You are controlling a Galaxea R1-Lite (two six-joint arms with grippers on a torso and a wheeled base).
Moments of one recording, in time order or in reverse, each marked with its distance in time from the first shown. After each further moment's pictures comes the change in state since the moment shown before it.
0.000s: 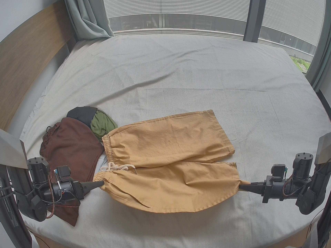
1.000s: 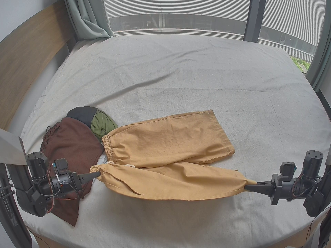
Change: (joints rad) left arm 0.022 0.000 -0.069 0.000 0.053 -0.071; right arm -0.008 -0.145 0.064 -0.001 0.089 0.011
